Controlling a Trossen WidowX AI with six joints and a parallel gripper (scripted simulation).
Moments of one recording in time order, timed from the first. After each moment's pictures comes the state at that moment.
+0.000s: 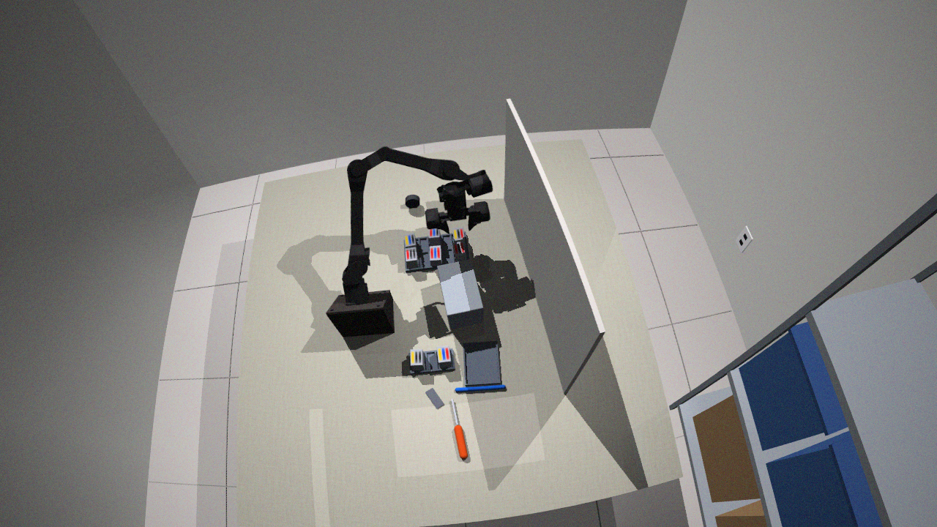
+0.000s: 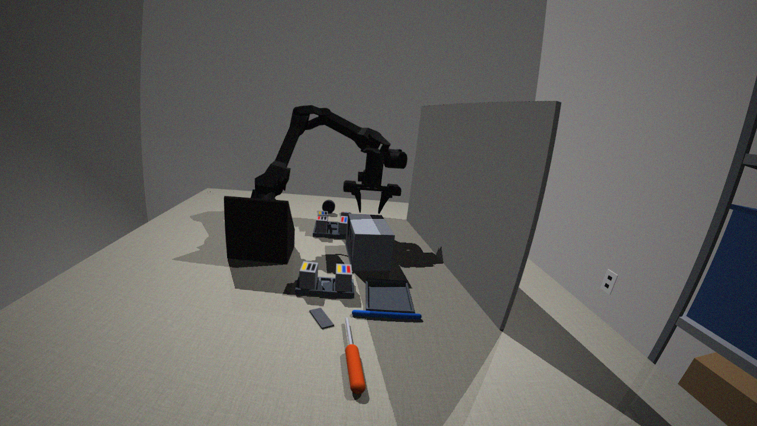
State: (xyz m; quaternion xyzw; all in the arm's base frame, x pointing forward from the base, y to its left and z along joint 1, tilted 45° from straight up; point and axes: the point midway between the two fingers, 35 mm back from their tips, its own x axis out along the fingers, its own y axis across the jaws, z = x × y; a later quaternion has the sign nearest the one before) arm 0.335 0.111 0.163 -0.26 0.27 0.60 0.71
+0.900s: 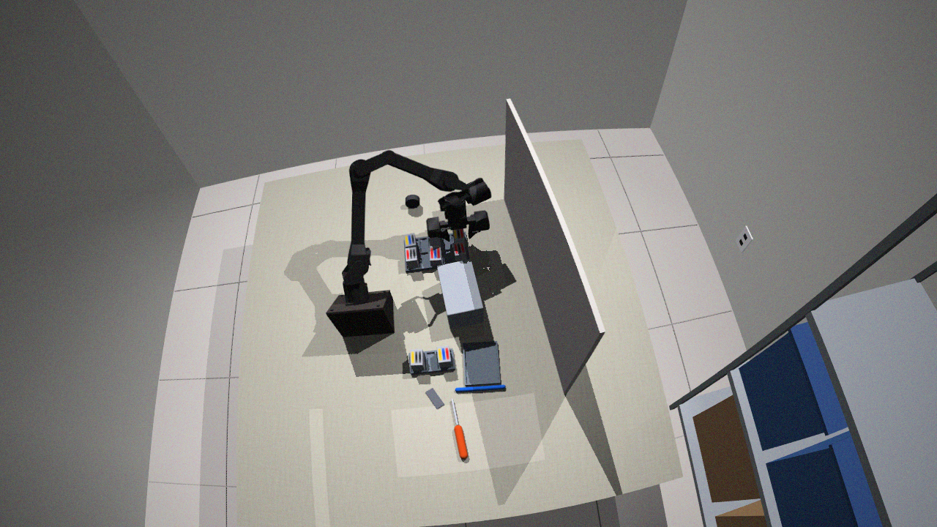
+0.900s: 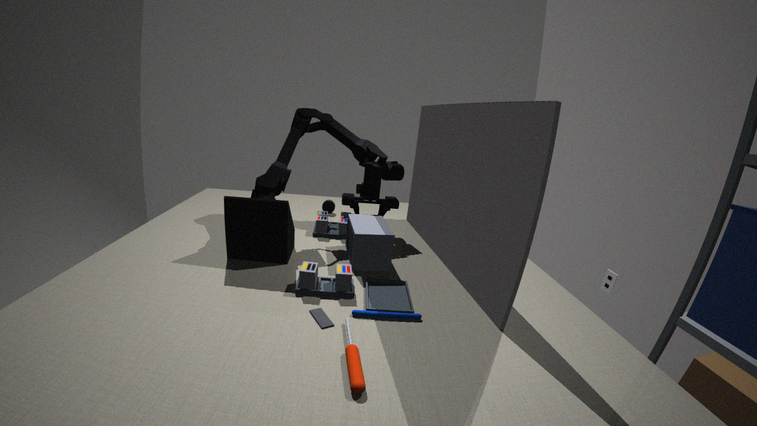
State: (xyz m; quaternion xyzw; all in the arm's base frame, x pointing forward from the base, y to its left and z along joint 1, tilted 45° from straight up) arm 0.340 0.142 0.133 -0.26 0.27 0.60 0.71
